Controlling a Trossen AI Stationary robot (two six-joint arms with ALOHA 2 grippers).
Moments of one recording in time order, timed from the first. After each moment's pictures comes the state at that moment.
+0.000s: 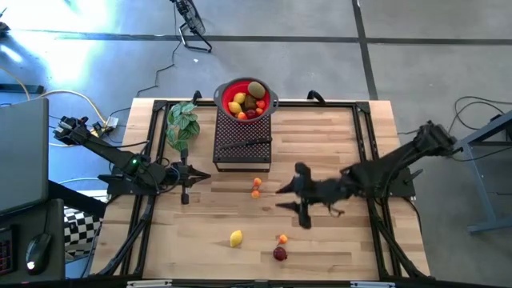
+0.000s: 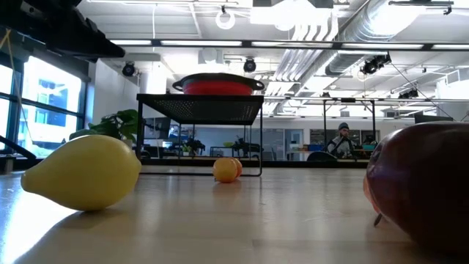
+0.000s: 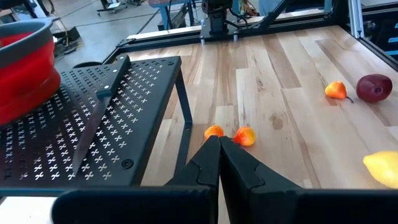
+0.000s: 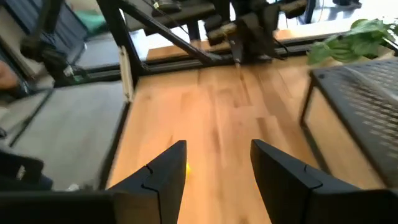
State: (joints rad) left arm -0.46 0.61 0.36 -0.04 -0.58 -0.04; right arm 0.45 1.35 1.10 -0.18 0.35 0.37
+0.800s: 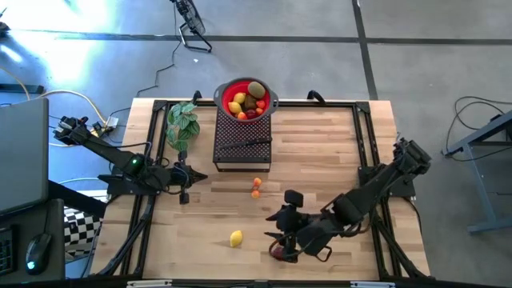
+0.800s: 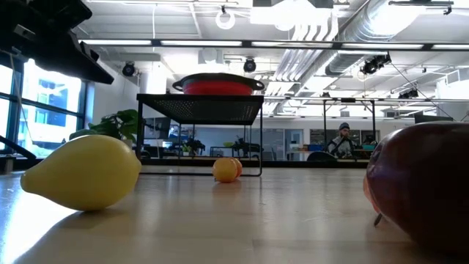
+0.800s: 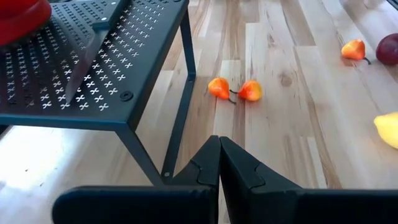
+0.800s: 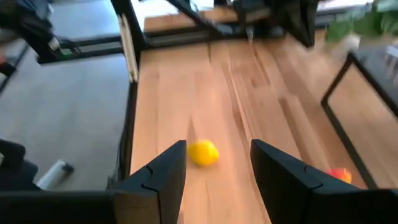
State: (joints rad) left arm -0.46 0.61 0.36 -0.24 -0.58 -0.21; right arm 0.62 1.72 1.61 -0.58 0.53 0.55
